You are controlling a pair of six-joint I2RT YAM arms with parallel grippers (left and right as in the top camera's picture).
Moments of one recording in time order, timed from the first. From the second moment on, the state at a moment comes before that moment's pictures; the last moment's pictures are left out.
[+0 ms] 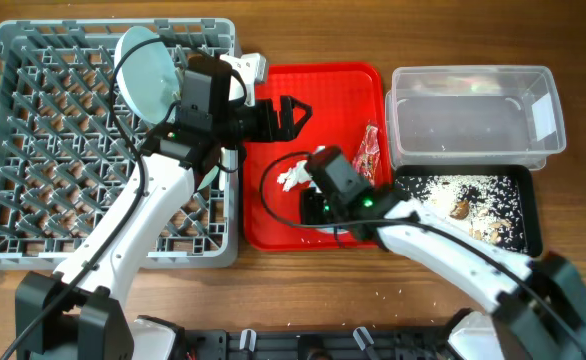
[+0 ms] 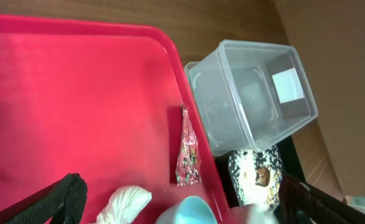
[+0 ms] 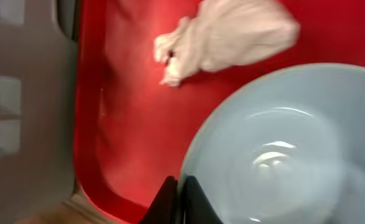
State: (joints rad) left arm -0.33 1.53 1.13 -0.31 0.50 -0.43; right arm 0.73 1.55 0.86 -0.39 -0.13 0.64
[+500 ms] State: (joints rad) left arm -0.33 1.53 1.13 -0.31 0.50 -0.43; right arm 0.25 0.60 0.87 -0.78 0.04 0.81
